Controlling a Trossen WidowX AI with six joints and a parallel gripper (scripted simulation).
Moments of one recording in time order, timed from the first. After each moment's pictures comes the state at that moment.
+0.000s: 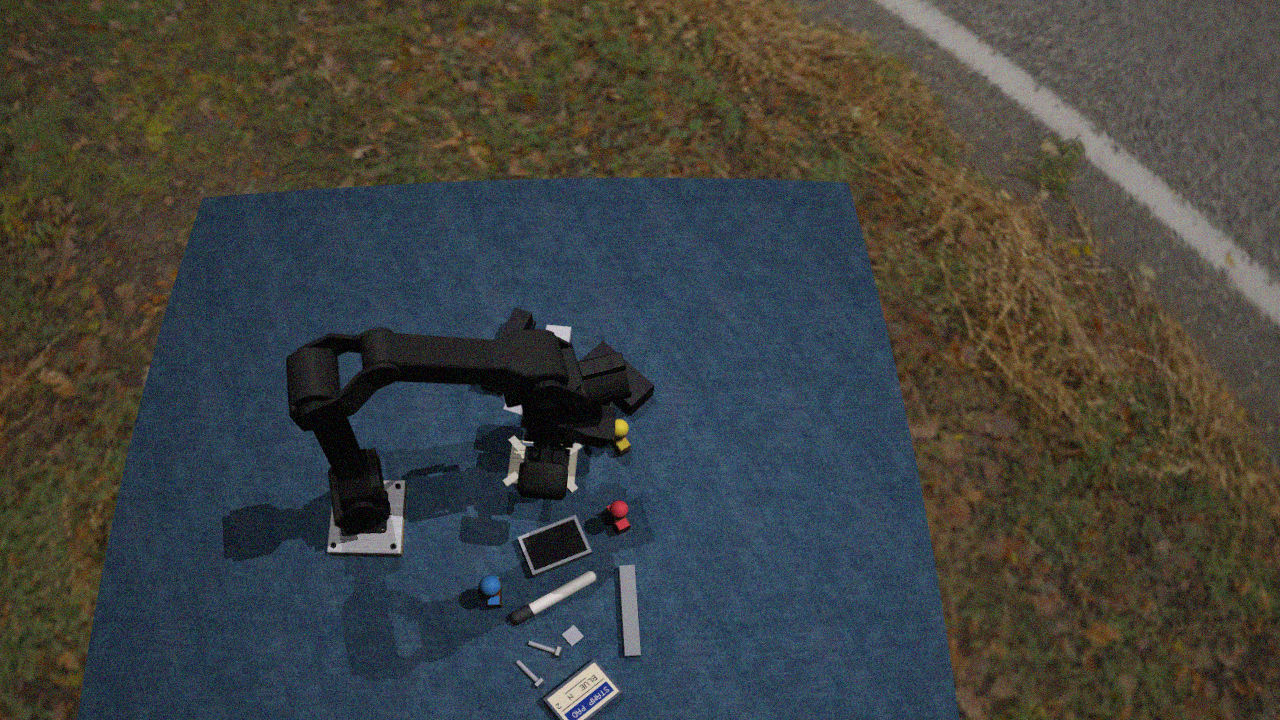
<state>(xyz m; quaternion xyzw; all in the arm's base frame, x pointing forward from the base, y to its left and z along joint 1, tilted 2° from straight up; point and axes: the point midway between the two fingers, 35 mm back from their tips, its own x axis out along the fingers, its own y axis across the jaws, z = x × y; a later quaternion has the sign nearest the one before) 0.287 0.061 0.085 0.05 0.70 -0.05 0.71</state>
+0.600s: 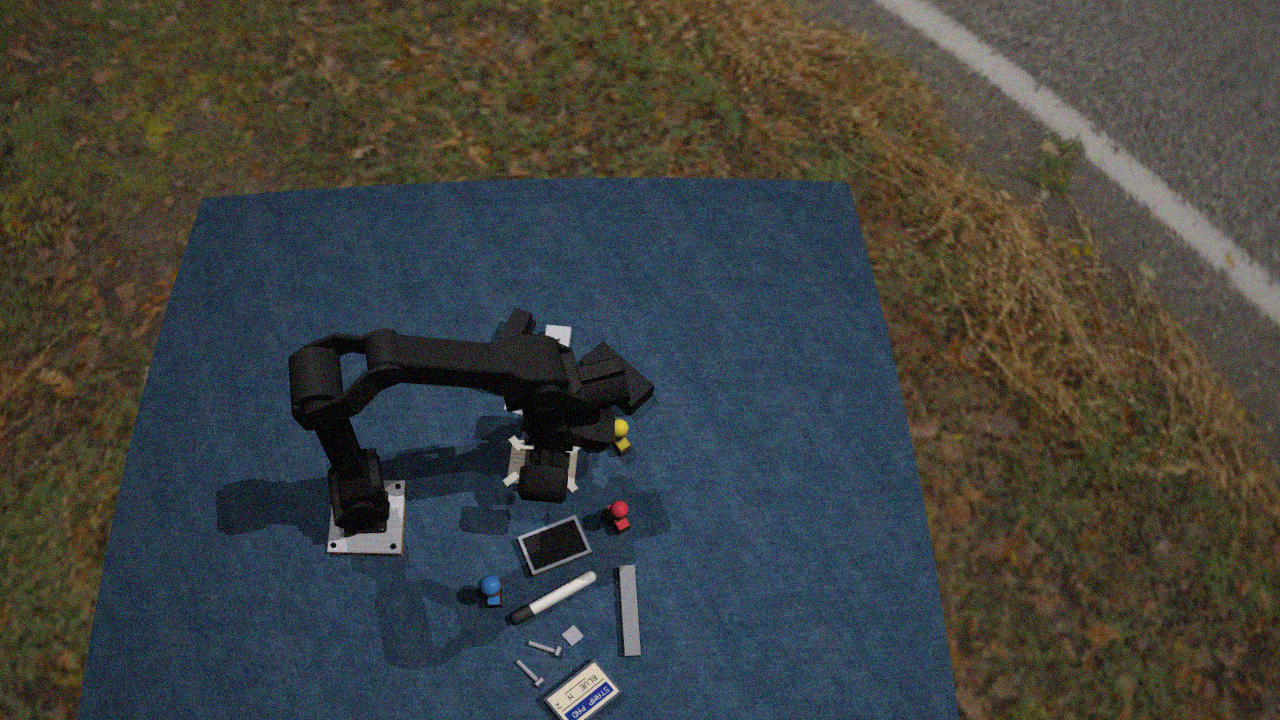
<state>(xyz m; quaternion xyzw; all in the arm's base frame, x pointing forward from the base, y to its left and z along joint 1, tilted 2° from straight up) 0.287 0.061 0.073 0.05 0.70 -0.05 0.71</state>
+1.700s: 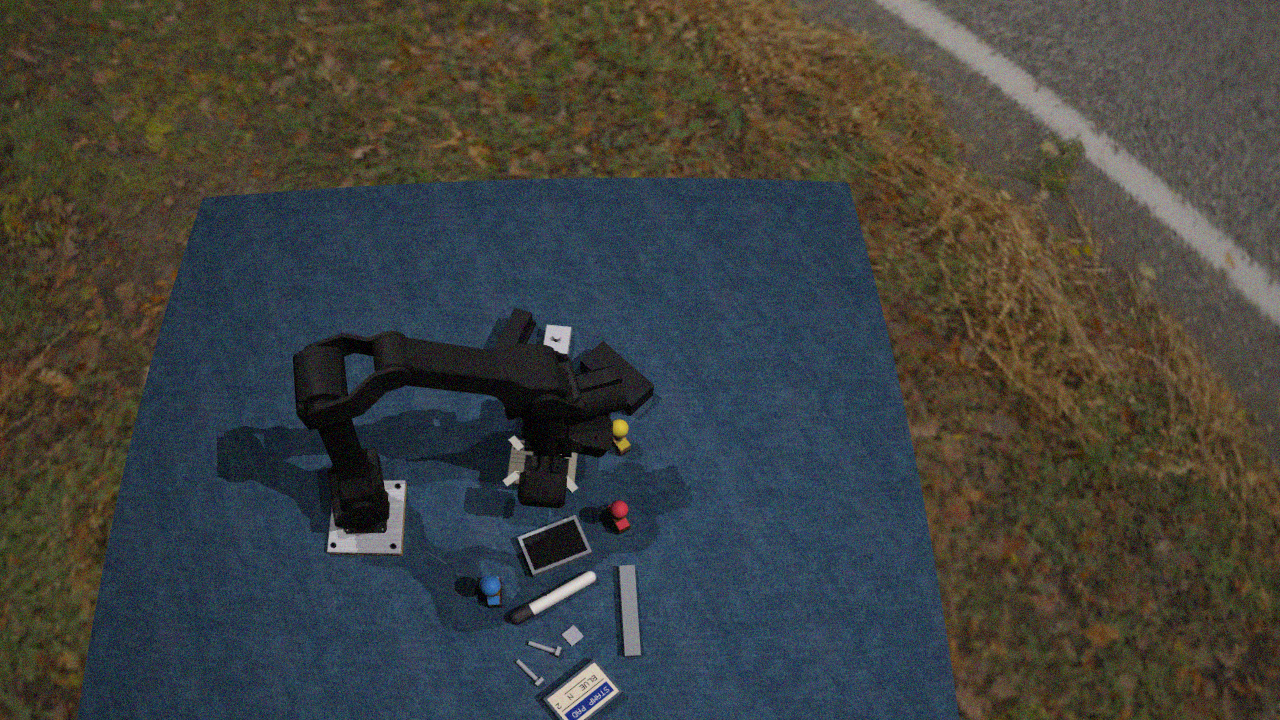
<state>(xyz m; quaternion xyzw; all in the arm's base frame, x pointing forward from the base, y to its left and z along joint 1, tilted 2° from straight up) 0.285 0.062 0.052 0.05 0.70 -0.05 0.71</state>
